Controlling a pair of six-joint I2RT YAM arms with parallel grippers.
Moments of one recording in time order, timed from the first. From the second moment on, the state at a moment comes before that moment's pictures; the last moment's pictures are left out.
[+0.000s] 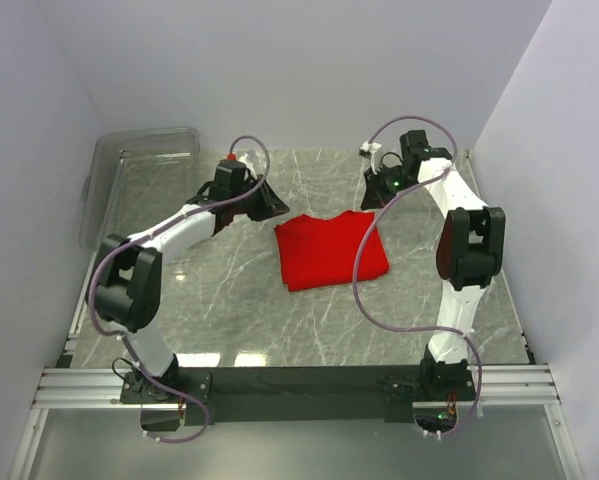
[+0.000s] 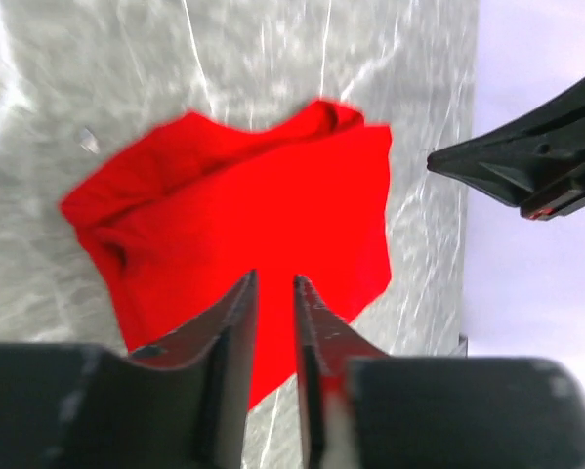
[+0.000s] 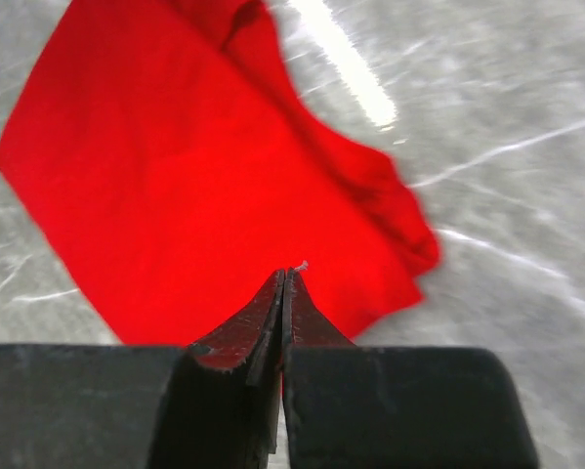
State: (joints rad) left arm -0.40 1.71 1.21 -0.06 0.32 -0.81; right arm 0.06 2.04 1.75 -0.88 -0.74 -0.64
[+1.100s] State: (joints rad) left arm -0.40 2.04 1.33 -0.14 0.32 -0.78; right arm 0.04 2.23 1.82 -0.84 -0.57 -0.39
